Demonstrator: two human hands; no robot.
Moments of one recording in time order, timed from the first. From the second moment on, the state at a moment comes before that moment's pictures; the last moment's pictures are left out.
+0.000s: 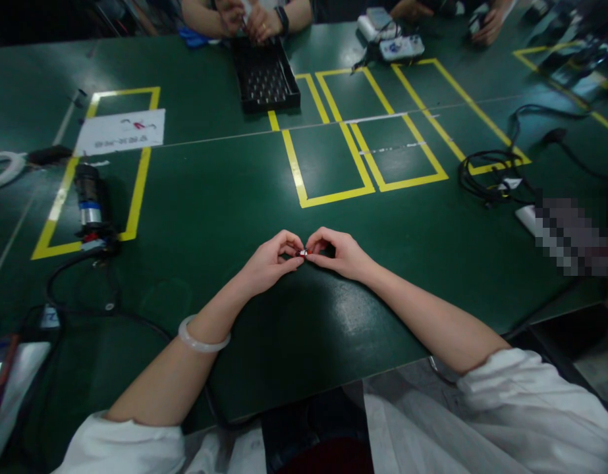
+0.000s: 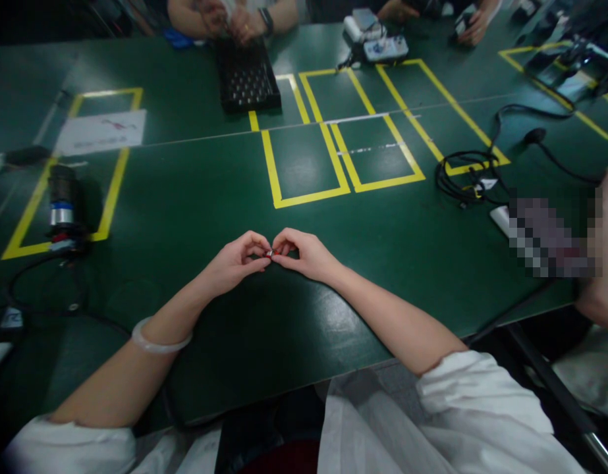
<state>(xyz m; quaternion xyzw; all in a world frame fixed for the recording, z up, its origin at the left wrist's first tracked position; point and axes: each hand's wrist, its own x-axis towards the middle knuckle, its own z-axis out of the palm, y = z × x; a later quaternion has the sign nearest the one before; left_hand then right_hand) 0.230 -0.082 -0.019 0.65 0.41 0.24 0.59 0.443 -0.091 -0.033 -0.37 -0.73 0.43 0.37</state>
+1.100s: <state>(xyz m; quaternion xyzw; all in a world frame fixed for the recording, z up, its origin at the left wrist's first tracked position) 0.229 -0.083 -0.020 0.66 0.42 0.25 0.57 0.444 -0.092 -0.029 -0.38 -0.83 0.27 0.32</state>
